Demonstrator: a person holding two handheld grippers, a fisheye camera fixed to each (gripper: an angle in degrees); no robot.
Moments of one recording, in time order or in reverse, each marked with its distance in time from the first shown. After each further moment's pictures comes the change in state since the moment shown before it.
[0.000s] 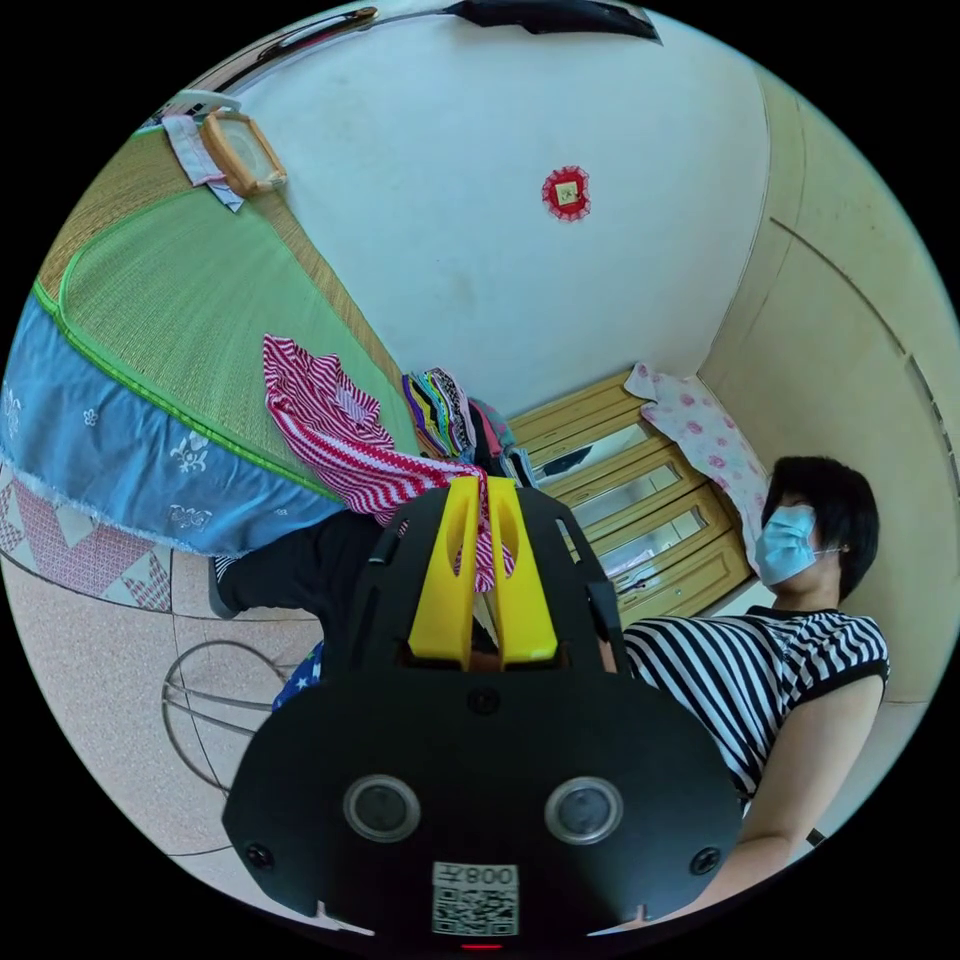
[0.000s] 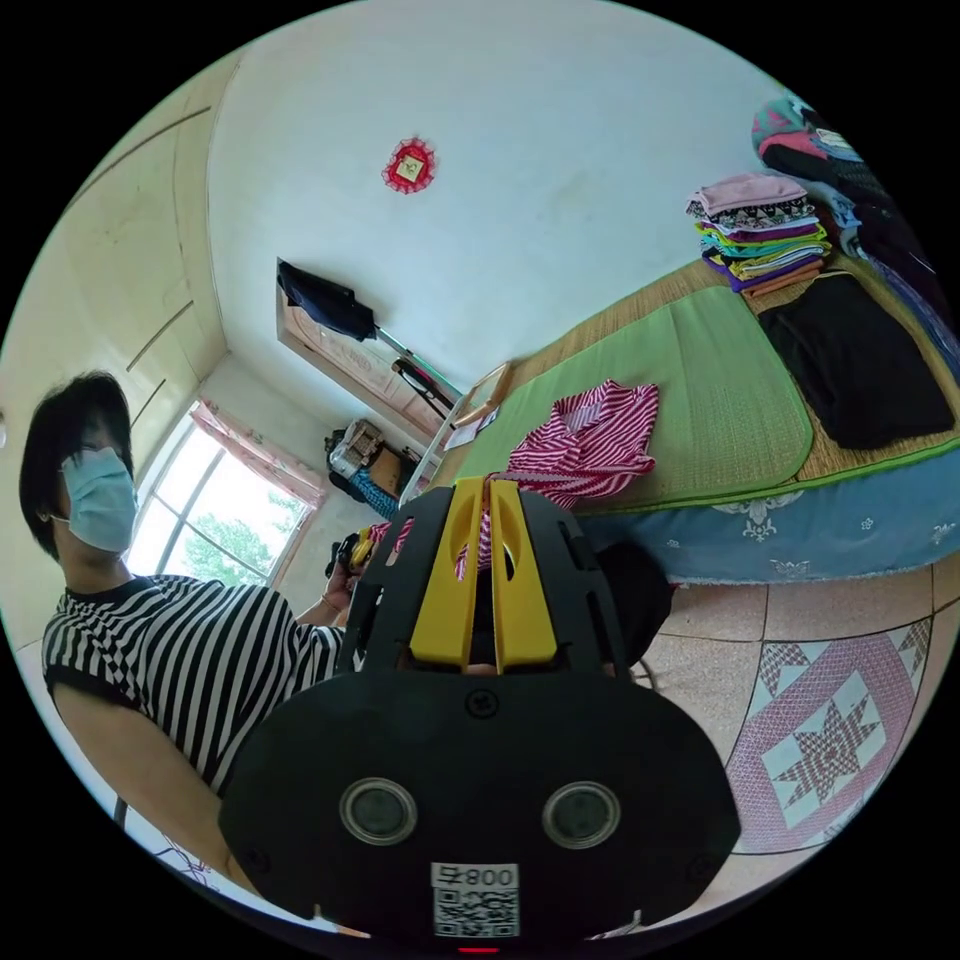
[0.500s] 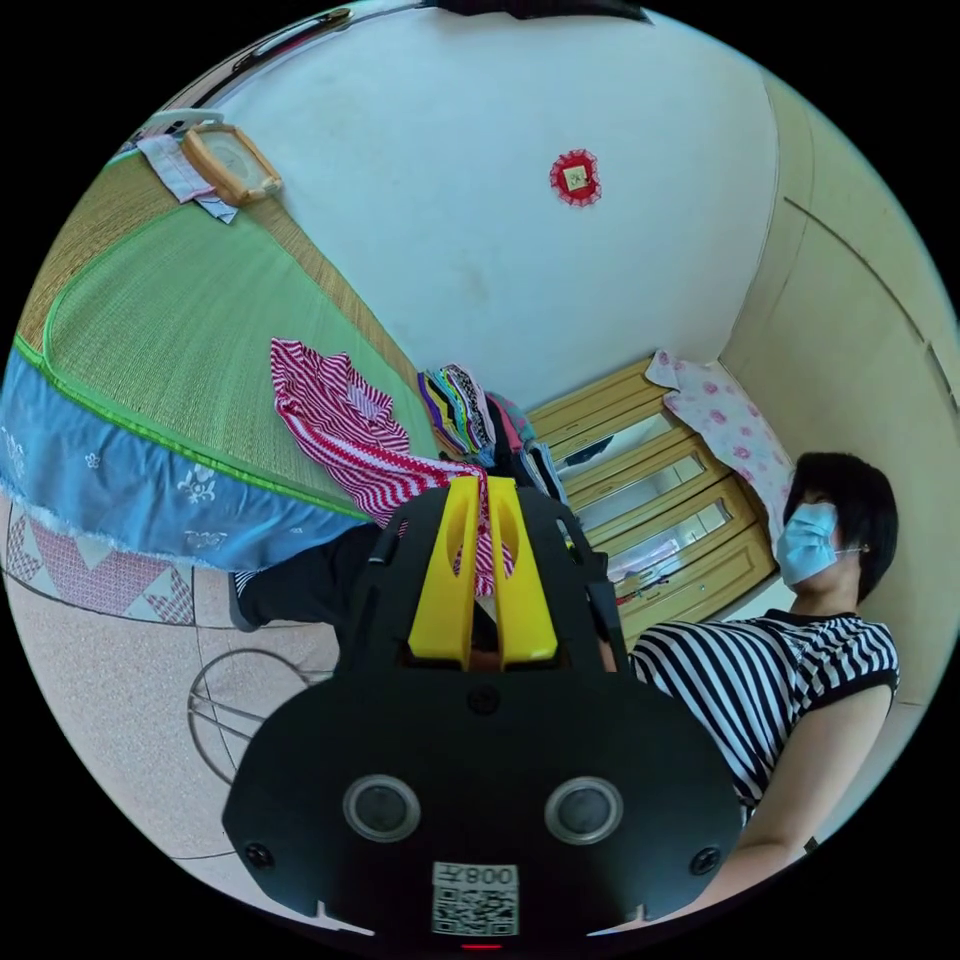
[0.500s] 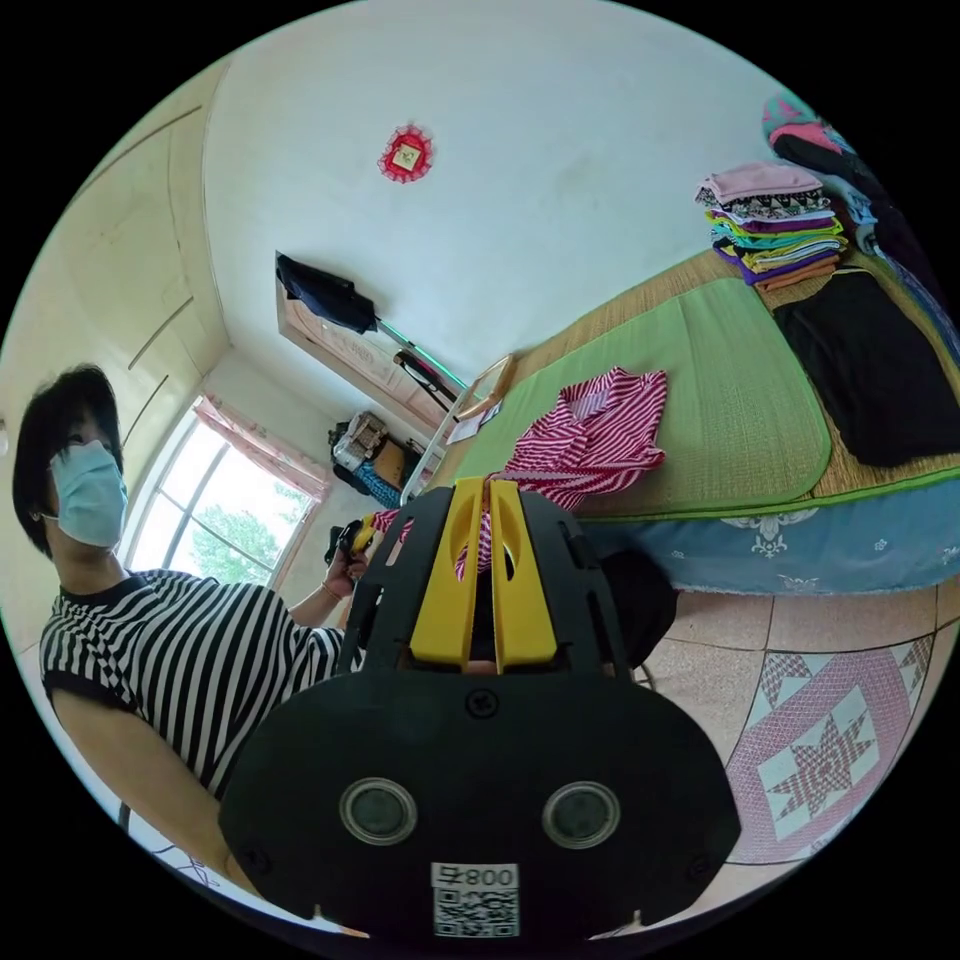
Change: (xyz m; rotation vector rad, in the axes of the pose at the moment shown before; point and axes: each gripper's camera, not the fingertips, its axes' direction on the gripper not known) left arm -0.017 -0.028 0.024 -0.035 -0.075 0.025; right arm 0.013 -0.023 0.030 -0.035 -0.022 -0.004
